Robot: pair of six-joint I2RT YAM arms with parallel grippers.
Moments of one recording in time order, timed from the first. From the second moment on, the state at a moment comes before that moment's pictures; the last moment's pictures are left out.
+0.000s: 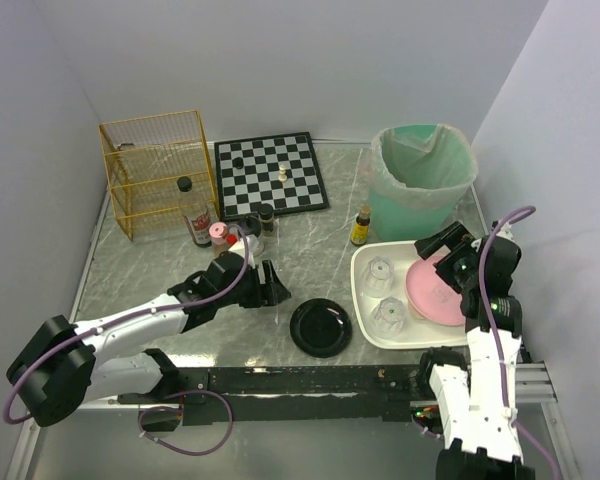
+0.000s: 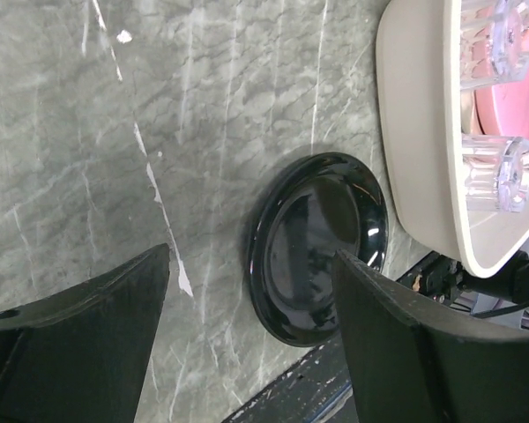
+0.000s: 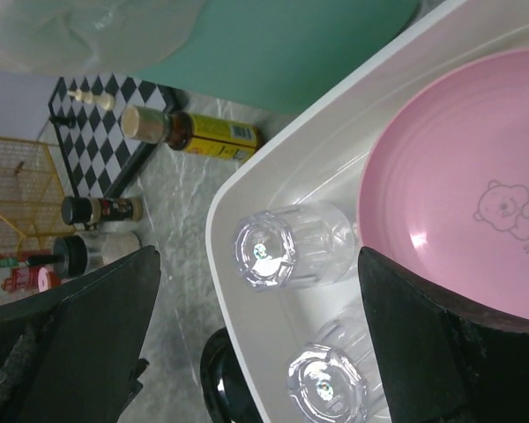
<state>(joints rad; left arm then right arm) -0.77 1.14 0.51 0.02 0.09 -0.81 -0.25 0.64 0.73 -0.66 -0.24 0.65</state>
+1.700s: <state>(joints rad) -0.96 1.52 0.49 0.36 0.03 -0.83 -0.25 0.64 0.72 -0.64 -0.31 0.61</state>
